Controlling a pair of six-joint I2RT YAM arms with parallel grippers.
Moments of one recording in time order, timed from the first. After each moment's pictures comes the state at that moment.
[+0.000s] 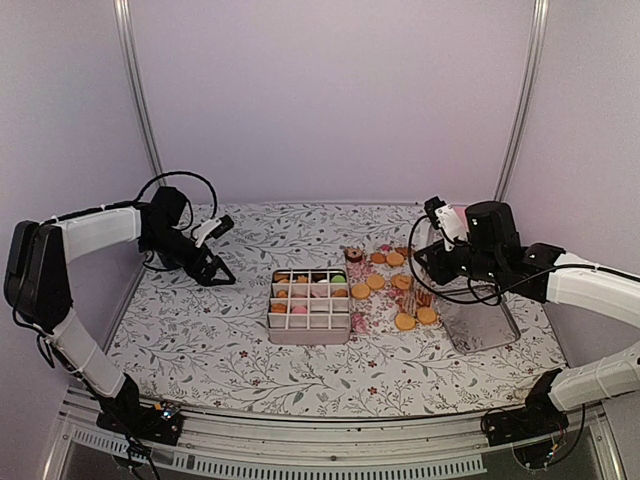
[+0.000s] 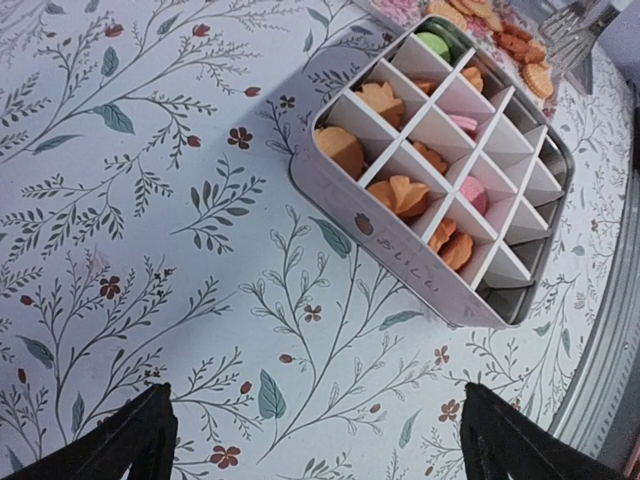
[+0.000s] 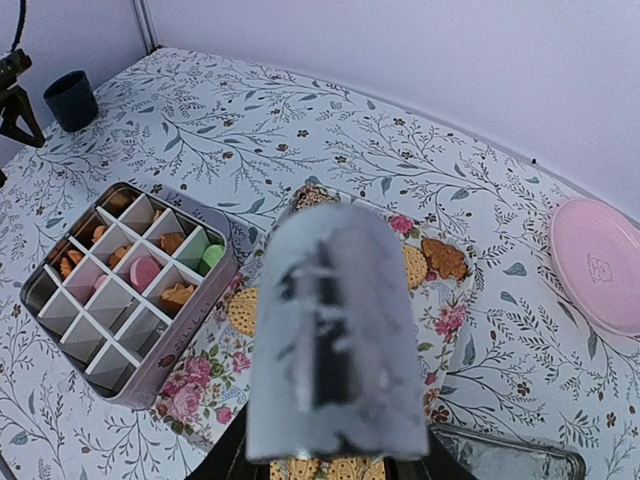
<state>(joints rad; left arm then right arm) -0.18 1.61 1.14 -0.70 0.57 0.48 0.68 1.18 0.83 -0.18 0.13 0.07</state>
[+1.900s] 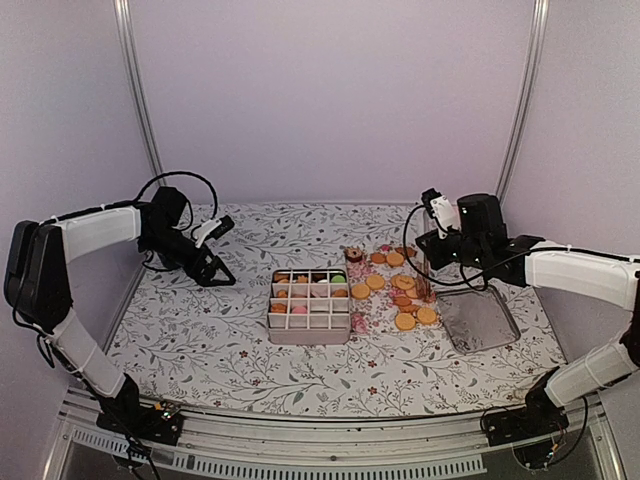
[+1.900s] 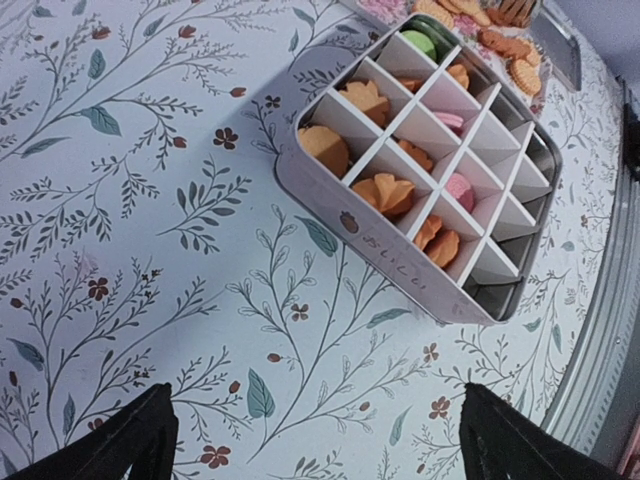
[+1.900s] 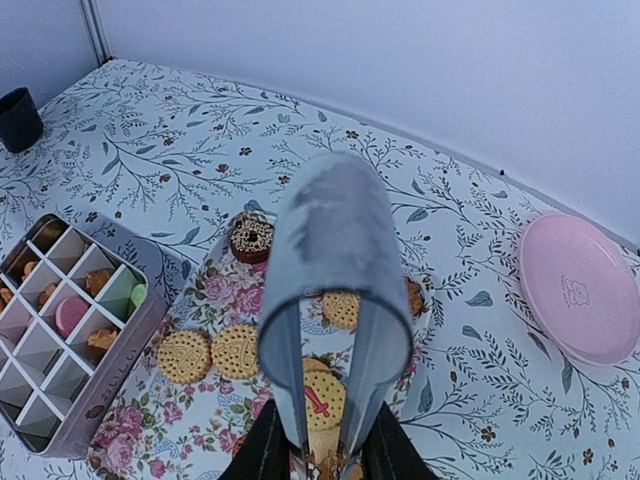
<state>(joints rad) -0.18 1.61 1.14 -0.72 0.60 0.49 0.55 1.36 0.87 -0.02 0.12 -0.01</state>
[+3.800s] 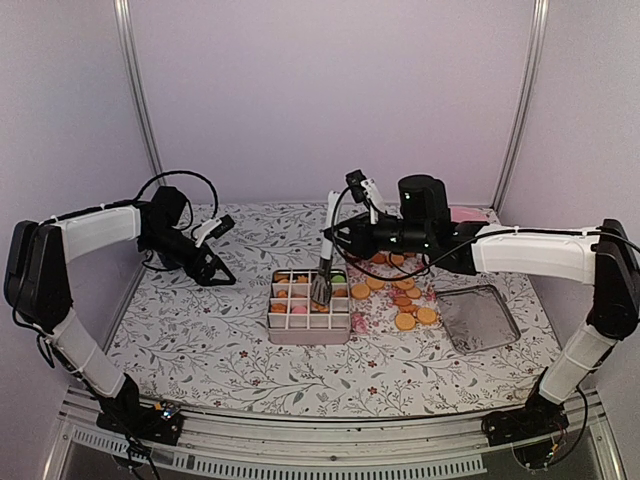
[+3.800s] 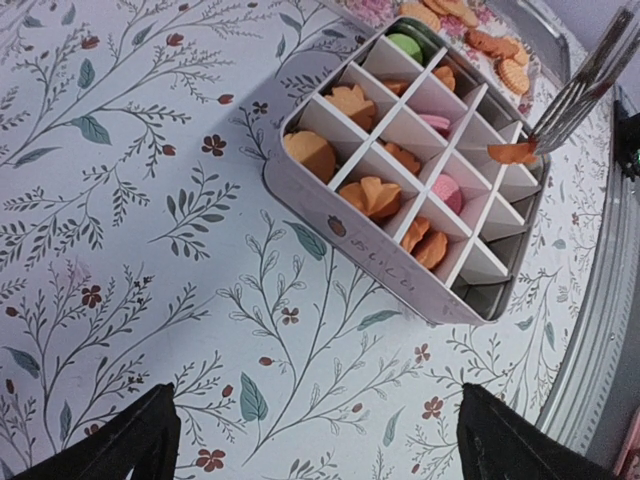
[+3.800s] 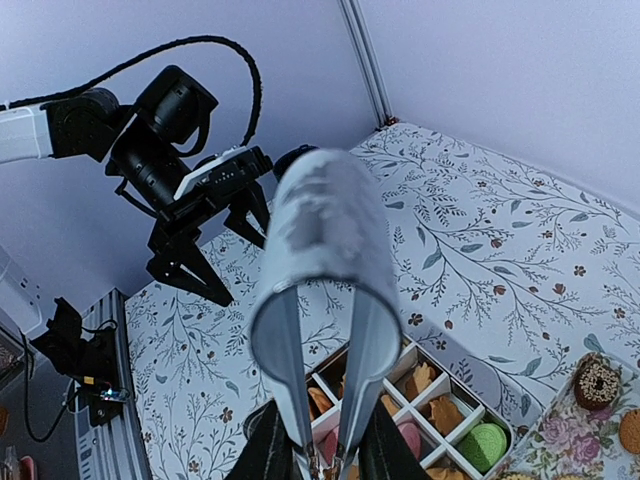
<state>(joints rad) -0.18 1.61 1.15 -0.73 0.62 0.51 0.80 1.64 1.17 0.19 -0.31 0.26</state>
